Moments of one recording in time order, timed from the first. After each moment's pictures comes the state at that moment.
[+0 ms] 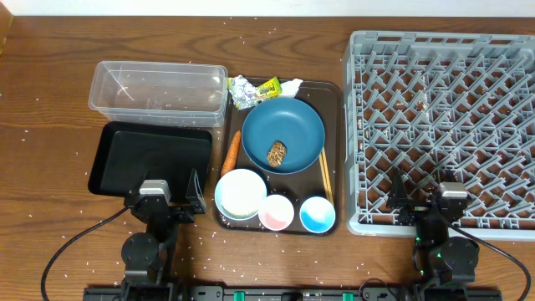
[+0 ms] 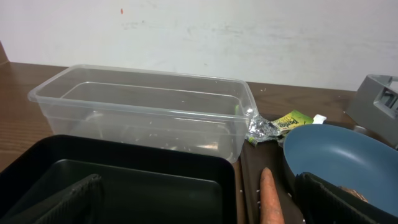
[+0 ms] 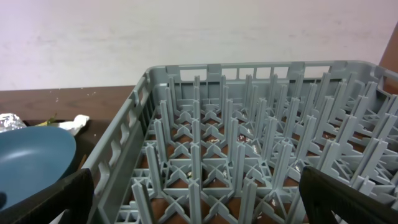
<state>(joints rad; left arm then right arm) -0.04 0.01 0.03 -0.13 0.00 -0.12 0.00 0.01 0.01 -0.07 0.01 0.06</state>
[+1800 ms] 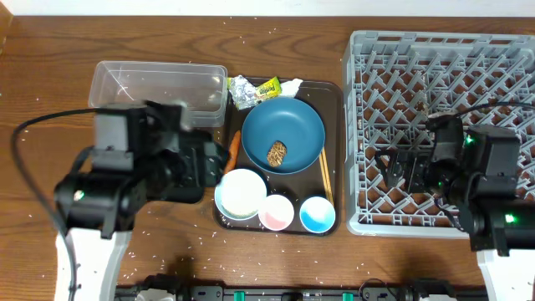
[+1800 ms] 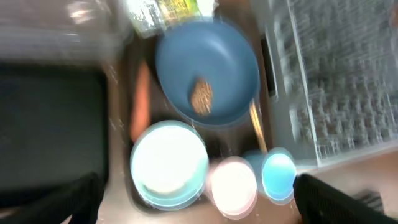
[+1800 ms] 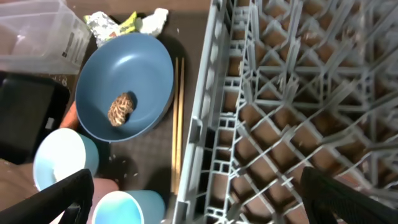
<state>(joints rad) -0.12 1.08 1.26 -1.18 0.42 -0.15 0.00 0.96 1.00 -0.91 -0.32 0.15</state>
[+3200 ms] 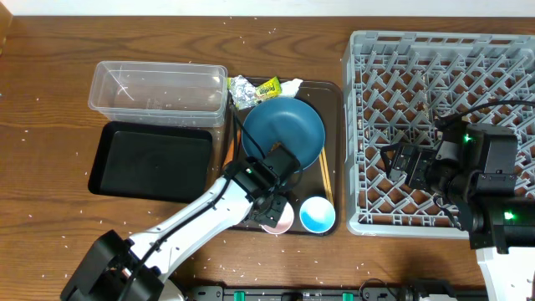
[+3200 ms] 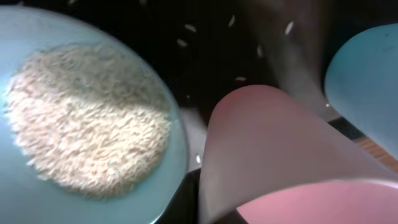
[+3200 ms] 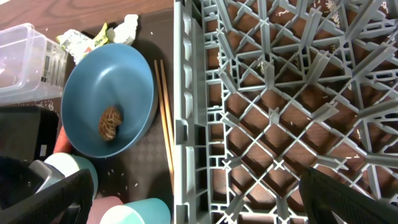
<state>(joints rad) -0.76 1.52 0.95 -0.90 0.05 -0.33 0.00 0.96 1.00 -0.92 -0.24 0.28</state>
